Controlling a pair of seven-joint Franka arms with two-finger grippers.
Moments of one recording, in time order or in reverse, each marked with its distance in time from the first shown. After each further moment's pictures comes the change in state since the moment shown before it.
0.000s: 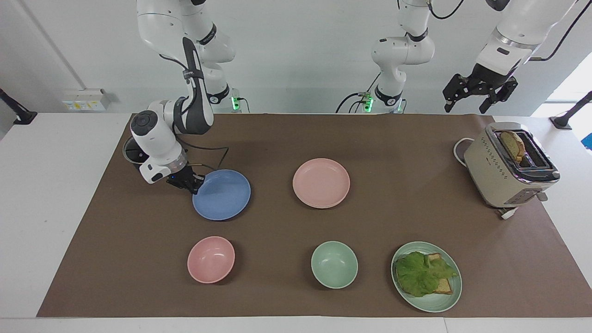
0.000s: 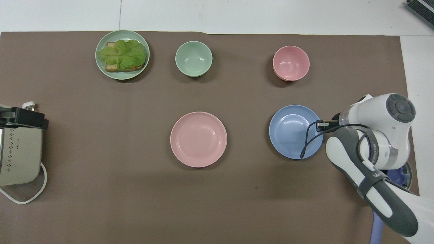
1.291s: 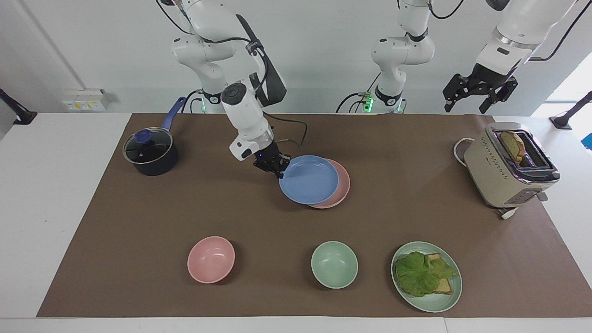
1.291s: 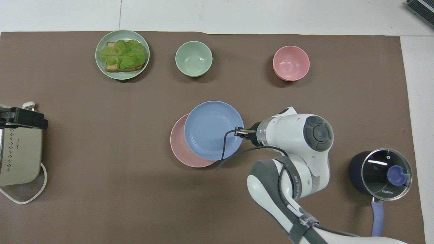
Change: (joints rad) left arm 0.000 0.000 0.000 0.000 0.000 0.000 0.000; right arm 0.363 0.009 0.132 0.031 0.217 0.163 0.431
